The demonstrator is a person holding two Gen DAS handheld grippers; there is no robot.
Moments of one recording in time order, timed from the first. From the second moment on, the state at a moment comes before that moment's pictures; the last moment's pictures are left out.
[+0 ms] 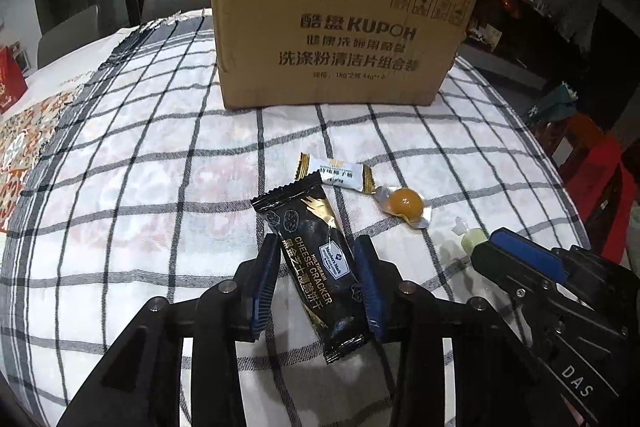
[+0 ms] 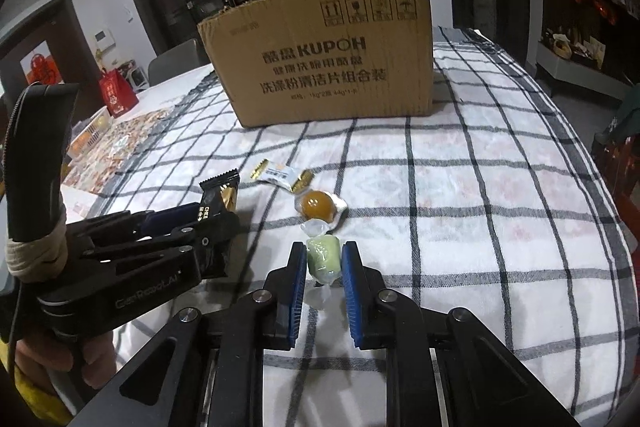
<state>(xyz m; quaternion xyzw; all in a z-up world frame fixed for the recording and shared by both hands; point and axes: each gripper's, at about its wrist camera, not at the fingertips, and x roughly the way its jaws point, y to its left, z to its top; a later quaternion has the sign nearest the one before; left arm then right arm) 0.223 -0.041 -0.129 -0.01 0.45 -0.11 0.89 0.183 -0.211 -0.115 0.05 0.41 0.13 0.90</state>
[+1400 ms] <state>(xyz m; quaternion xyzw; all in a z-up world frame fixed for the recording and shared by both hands) 0.264 -0.018 0.007 0.01 0.30 -0.12 0.95 0.243 -0.207 0.008 0.06 0.27 0.14 0.95</state>
